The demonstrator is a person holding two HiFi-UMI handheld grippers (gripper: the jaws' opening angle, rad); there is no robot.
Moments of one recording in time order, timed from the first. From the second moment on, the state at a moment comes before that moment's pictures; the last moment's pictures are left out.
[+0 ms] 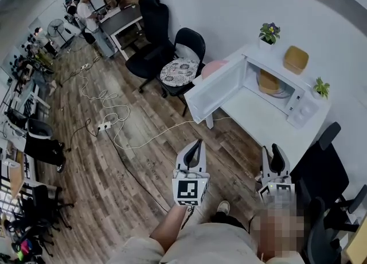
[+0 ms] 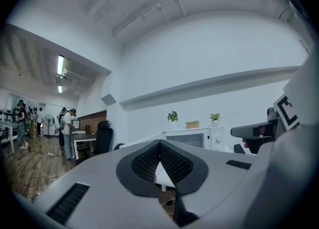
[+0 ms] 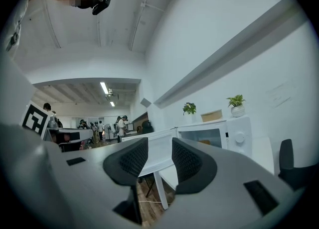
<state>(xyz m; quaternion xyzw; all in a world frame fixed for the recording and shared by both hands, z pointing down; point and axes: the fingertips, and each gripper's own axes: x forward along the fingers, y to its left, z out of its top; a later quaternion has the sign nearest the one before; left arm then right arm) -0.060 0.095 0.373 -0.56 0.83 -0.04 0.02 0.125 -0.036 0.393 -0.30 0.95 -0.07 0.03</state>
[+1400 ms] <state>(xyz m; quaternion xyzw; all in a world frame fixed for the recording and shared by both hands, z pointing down) -0.043 -0.011 0.366 -0.59 0.80 -0.03 0.04 0.146 -0.120 0.392 -0.32 0.94 -0.06 0.03</state>
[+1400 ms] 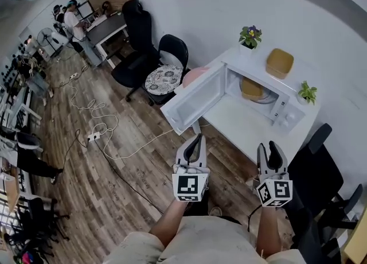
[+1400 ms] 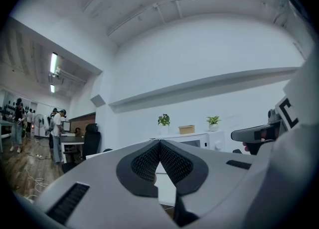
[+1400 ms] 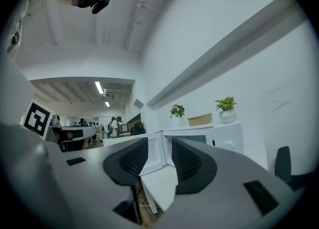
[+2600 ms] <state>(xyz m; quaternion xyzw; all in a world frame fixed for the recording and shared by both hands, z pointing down) -0.107 -0.184 0.375 -0.72 0.70 -0.03 0.04 0.094 -0.225 0.392 -0.46 0.89 -0.05 0.01</state>
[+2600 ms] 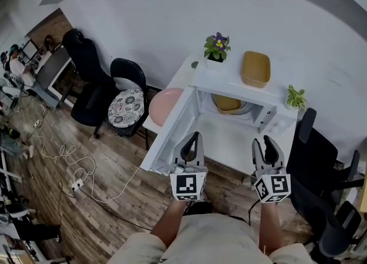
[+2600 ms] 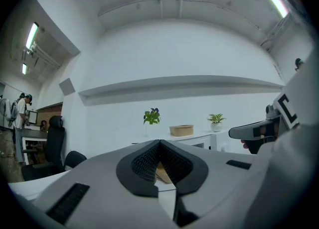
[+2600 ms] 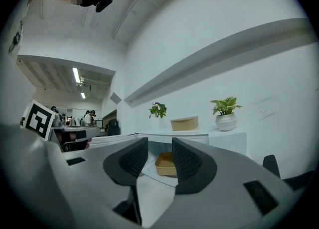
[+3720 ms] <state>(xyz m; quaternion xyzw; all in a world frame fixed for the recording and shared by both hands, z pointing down) -0.136 -0.235 0.372 -0.78 0.62 0.00 0.05 0.041 -0.250 0.382 -0.51 0.86 0.00 0.01</state>
